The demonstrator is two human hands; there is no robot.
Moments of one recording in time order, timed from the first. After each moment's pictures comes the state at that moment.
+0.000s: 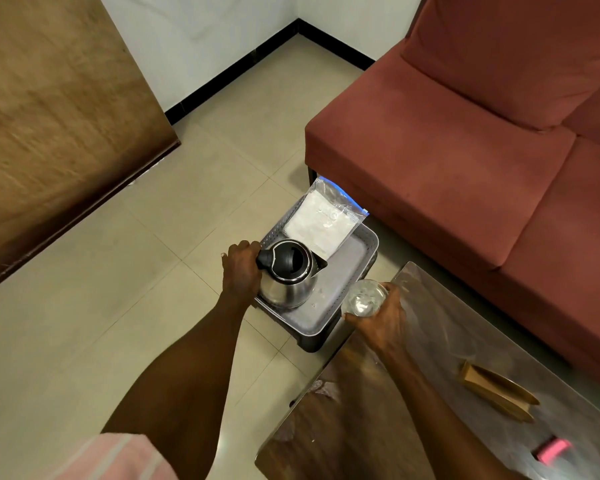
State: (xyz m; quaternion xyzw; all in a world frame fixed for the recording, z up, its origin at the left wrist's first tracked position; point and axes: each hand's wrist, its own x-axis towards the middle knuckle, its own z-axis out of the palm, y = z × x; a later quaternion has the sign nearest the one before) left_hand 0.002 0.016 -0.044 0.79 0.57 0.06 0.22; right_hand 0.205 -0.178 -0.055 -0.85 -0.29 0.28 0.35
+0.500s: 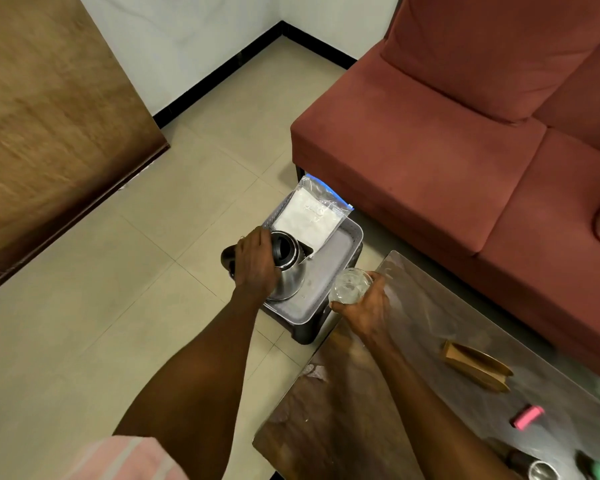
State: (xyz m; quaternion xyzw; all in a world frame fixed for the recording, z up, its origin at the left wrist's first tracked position) left_hand 0.038 -0.021 -0.012 0.82 0.53 0.07 0.18; right_hand 0.196 -0.187 -0.027 -0.85 -0.27 0.28 0.34
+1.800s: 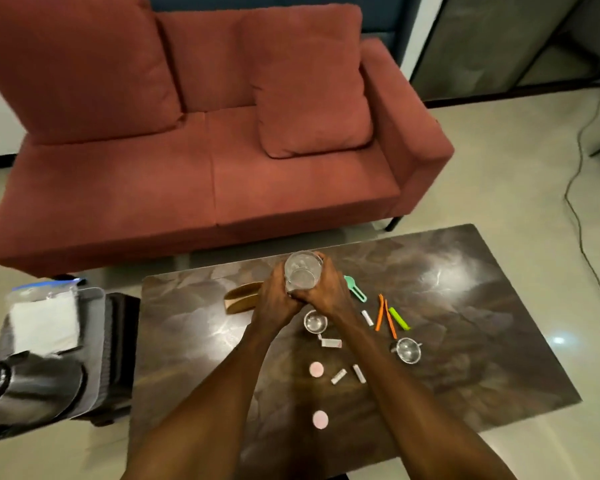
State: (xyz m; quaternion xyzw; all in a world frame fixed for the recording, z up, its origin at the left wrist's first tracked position) left_hand 0.332 -0.499 0.064 0.85 0.12 0.02 0.52; right_hand 0.369 -0.627 0.102 -0.85 -0.03 0.15 0.50
